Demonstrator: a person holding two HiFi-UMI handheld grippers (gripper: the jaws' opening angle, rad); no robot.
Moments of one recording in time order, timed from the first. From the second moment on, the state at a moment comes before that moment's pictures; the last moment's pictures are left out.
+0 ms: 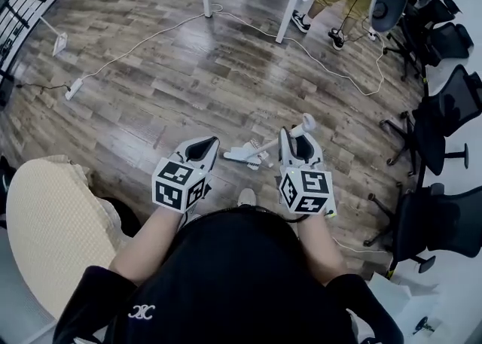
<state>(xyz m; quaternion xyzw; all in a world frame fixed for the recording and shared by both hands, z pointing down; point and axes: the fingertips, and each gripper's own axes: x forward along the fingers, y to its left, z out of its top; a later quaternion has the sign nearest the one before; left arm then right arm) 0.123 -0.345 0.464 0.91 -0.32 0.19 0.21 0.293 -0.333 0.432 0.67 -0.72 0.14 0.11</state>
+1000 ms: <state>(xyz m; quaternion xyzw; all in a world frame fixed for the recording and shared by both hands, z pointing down) 0.176 -0.302 0.388 0.94 -0.29 0.12 0.14 0.290 -0.287 0.371 0.67 -0.73 0.07 0.09</state>
